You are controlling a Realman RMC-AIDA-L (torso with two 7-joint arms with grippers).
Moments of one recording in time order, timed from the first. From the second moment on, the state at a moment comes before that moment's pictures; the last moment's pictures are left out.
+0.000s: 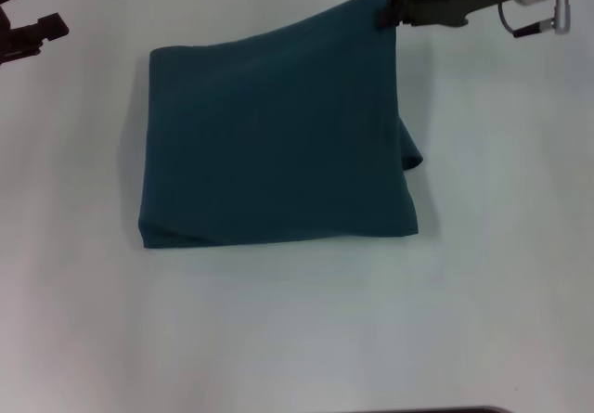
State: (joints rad) left arm -0.47 -2.03 -2.69 -0.87 -1.18 1.59 -2.55; right arm 0.93 2.02 -0.75 -0.60 -2.46 -1.18 2.67
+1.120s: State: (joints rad) left arm -0.46 -2.04 -2.69 -0.86 -1.18 1.60 -2.54; right arm 0.93 1.97 -0.84 -0.51 -2.46 -0.98 2.67
